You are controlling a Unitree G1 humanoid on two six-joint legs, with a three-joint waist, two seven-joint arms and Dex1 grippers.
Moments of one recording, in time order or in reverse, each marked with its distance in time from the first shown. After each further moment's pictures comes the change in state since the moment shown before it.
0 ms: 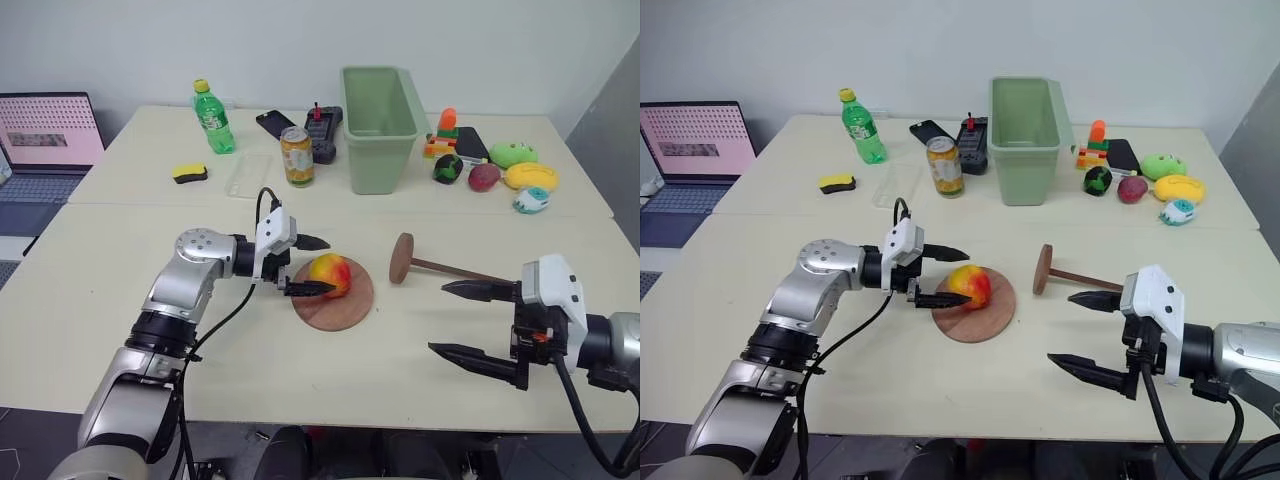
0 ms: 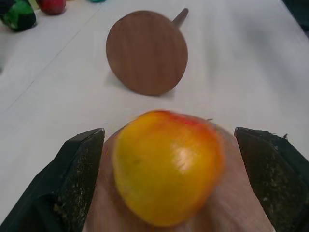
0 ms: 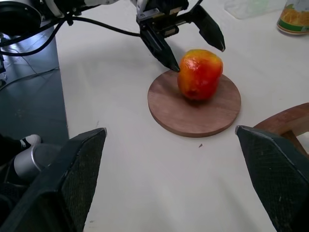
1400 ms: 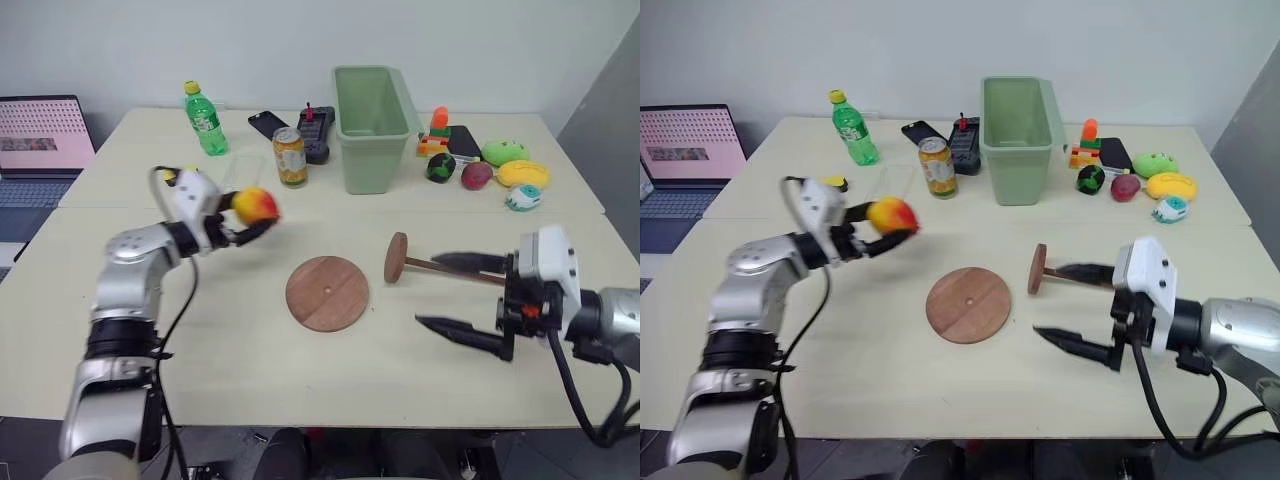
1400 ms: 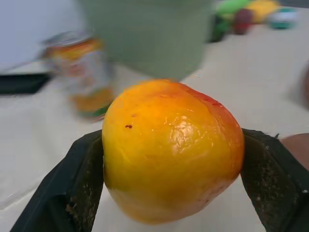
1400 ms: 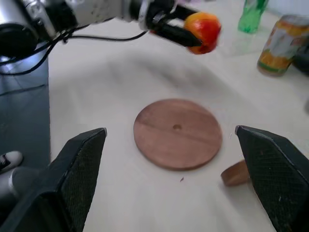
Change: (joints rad) left arm 0.127 0.096 0.407 0.031 -0.032 0.047 0.435; right arm -0.243 0.066 0.129 0.081 -0.024 -0.032 -0.058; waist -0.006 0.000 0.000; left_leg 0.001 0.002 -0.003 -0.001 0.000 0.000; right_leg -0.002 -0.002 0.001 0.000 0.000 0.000
